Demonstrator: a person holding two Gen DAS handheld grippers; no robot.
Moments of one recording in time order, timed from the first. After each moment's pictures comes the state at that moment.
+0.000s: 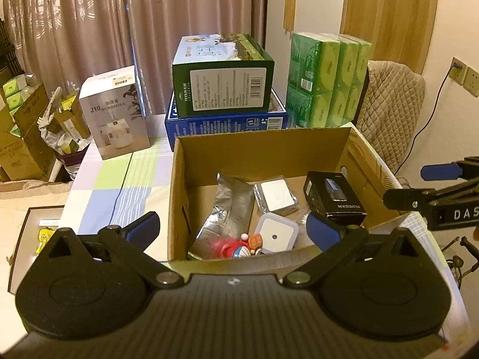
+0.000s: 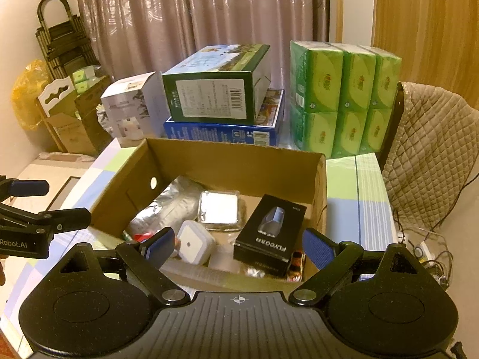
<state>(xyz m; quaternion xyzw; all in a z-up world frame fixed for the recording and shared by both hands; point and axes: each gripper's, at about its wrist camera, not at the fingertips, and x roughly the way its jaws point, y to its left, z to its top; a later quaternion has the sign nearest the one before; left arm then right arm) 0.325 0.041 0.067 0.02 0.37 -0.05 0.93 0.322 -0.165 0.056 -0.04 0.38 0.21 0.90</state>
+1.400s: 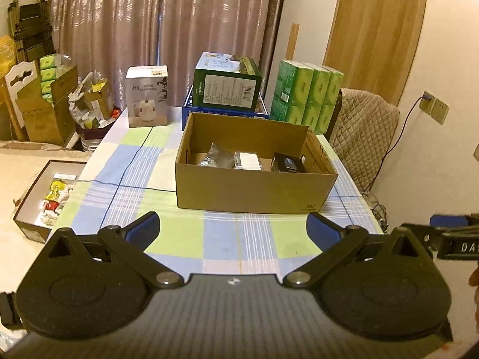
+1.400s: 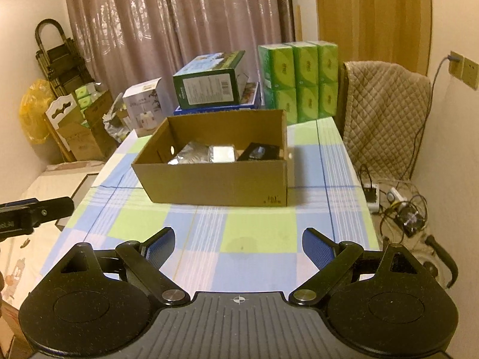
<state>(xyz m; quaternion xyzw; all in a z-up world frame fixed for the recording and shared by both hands) 0.092 0.027 0.107 -0.06 0.32 -0.02 0.94 0.093 -0.232 0.094 0.01 0.37 0.17 0.91</state>
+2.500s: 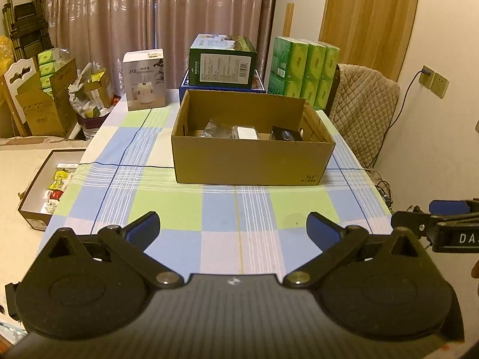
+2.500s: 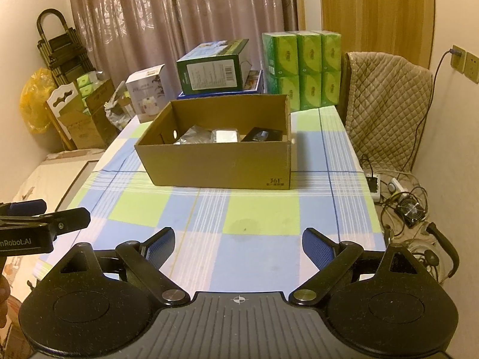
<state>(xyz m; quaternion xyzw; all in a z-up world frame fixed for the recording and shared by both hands) 0.074 0.007 0.088 -0.03 0.35 -0.02 0.93 0.079 -0.228 0.079 0.00 0.38 0.17 0.91</state>
